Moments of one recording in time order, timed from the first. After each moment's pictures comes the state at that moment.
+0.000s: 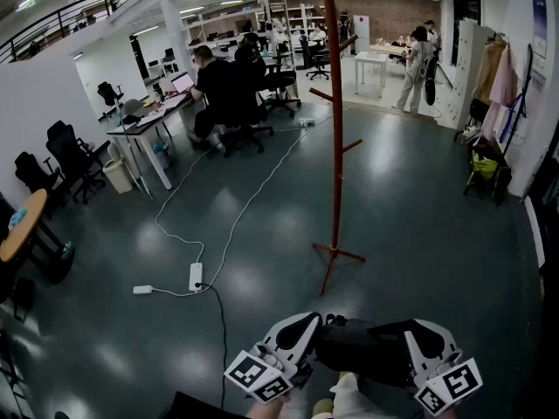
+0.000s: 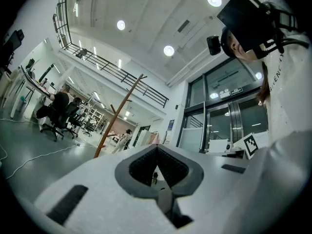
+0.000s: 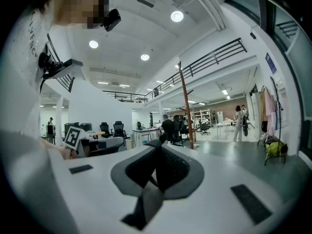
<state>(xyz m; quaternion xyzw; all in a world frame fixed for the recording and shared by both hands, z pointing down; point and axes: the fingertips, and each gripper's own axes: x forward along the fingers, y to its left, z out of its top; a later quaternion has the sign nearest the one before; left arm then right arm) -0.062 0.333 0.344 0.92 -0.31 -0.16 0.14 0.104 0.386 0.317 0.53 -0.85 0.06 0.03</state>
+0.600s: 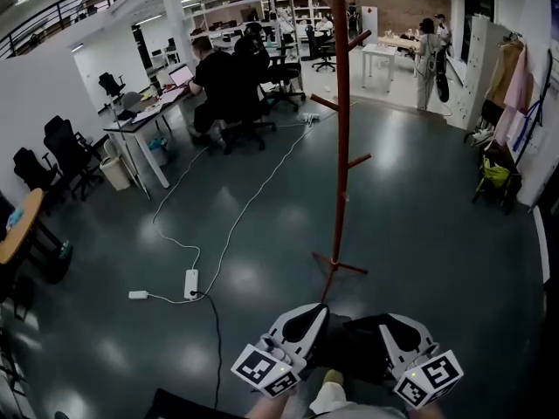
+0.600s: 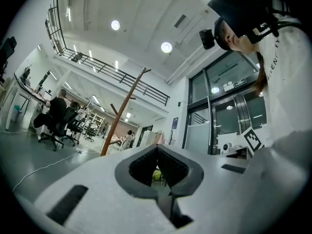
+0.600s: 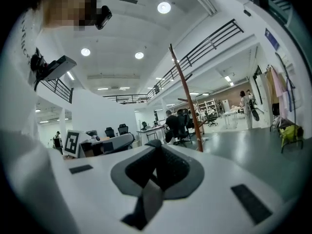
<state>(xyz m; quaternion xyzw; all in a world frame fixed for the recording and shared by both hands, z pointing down) -0.015 0.166 0.330 0.93 -0.33 -0.14 0.10 0.095 0.202 0.335 0.49 -0.86 0.12 0.00</state>
